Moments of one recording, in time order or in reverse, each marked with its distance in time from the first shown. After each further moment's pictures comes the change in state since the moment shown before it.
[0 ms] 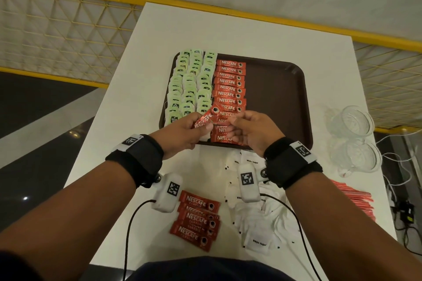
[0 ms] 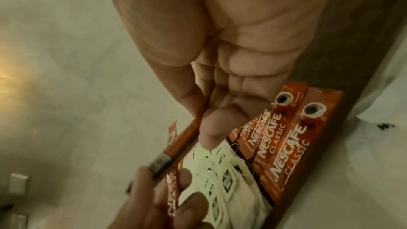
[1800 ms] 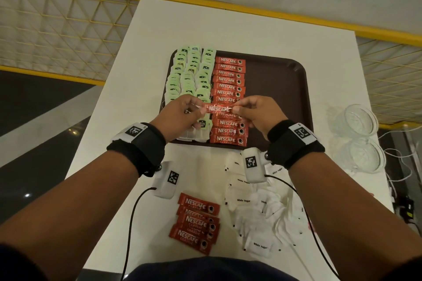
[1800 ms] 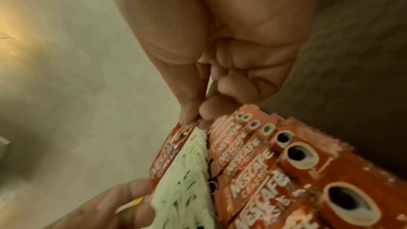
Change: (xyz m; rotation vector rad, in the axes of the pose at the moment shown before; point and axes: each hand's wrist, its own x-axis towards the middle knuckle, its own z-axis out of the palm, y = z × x) left_hand 0.028 0.012 -0.016 0.229 0.317 0.136; right_hand 0.037 -0.014 -0.021 -0.456 0.104 -0.191
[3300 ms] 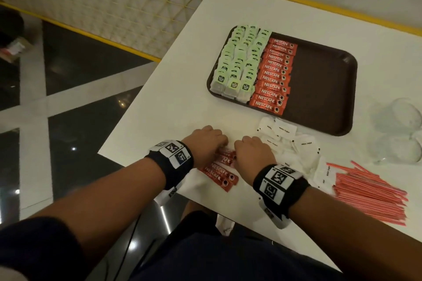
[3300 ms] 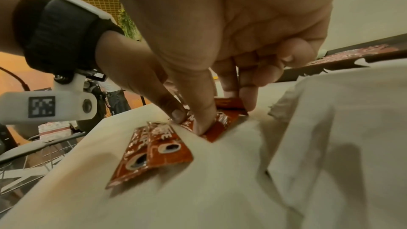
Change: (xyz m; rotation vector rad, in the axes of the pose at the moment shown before) left_hand -0.161 -0.073 0.050 1.015 -0.236 0.136; right_hand -0.159 0.057 0.114 -1.248 -0.276 -0.380
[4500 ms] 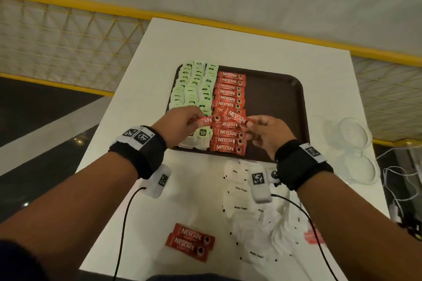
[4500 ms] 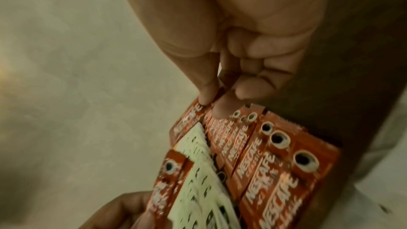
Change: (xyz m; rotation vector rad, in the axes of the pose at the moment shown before) left_hand 0.132 -0.043 -0.123 -0.397 0.277 0.021; right_hand 0.072 0.150 -0.086 1.593 0.257 0.561
